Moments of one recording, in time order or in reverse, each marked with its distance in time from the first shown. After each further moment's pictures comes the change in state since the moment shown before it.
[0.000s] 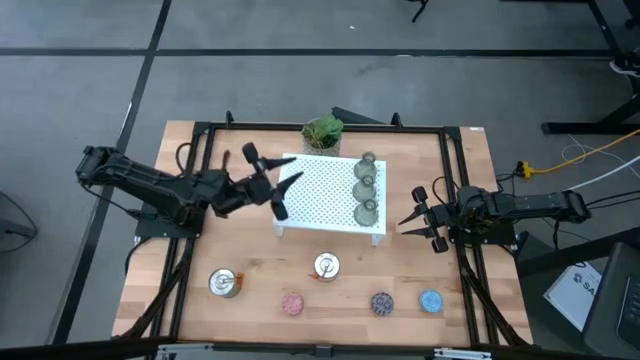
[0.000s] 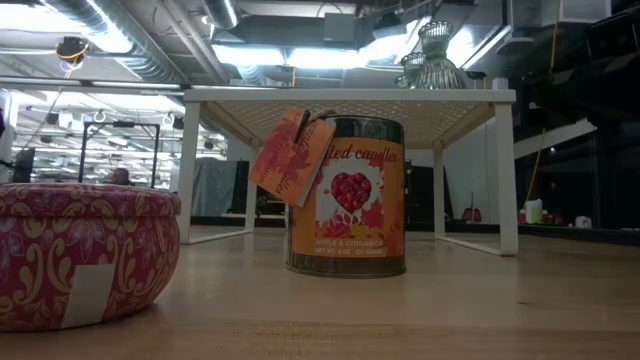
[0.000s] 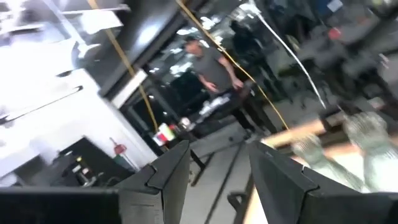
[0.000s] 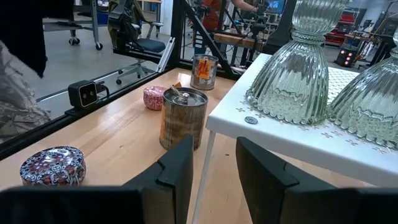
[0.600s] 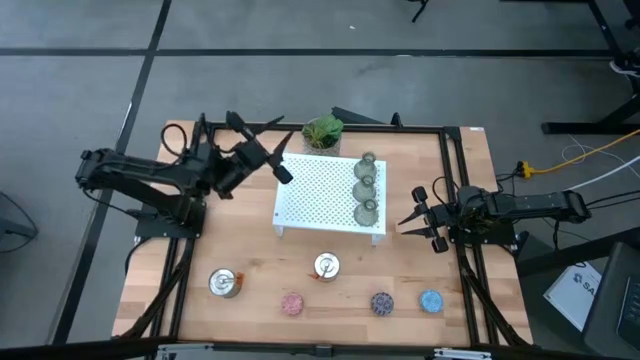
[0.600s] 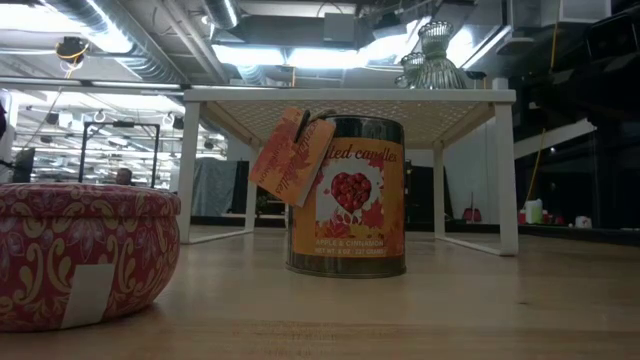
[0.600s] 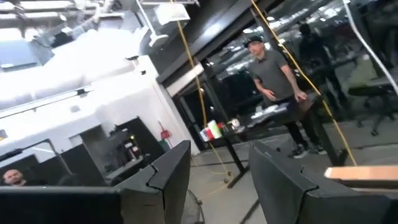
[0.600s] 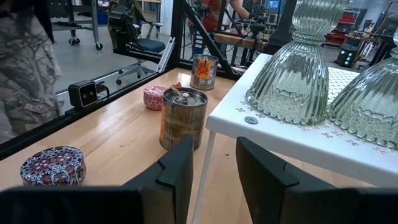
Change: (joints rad) left arm 0.131 0.020 0.168 0.040 -0.078 0.011; right arm 0.000 0.000 0.000 0.000 0.000 0.000
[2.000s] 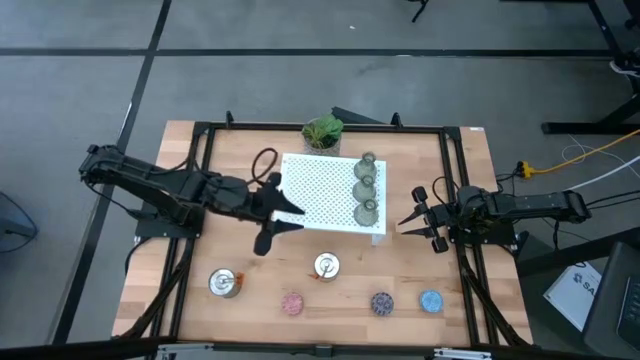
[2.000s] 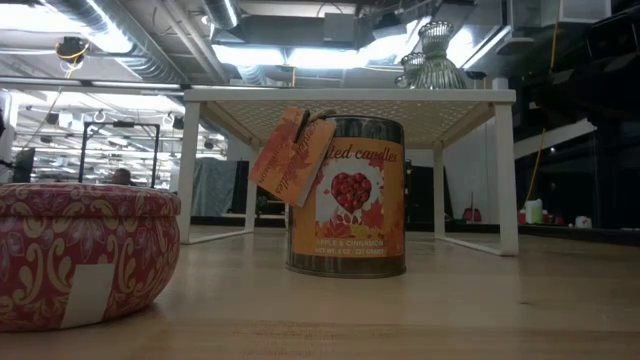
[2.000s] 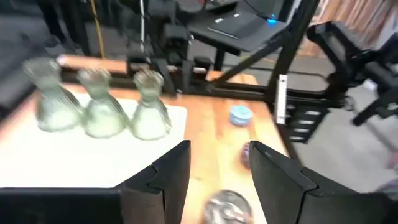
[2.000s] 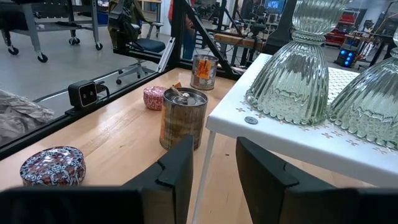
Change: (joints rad) left arm -0.177 0.019 0.083 -0.764 0.619 -0.970; right arm 0.000 0.000 0.000 0.000 0.000 0.000
